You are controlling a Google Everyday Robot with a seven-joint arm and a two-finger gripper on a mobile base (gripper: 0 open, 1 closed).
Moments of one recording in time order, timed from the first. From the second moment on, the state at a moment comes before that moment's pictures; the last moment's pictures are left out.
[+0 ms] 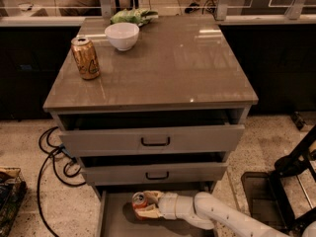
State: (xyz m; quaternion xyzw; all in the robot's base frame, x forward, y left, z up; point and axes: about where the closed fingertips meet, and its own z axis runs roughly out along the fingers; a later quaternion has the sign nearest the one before) arm 0.484 0.055 0.339 -0.45 0.66 0.38 0.46
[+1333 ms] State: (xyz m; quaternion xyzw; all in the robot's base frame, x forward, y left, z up) arm 0.514 0.037 0.237 -0.50 0.63 0.35 0.48
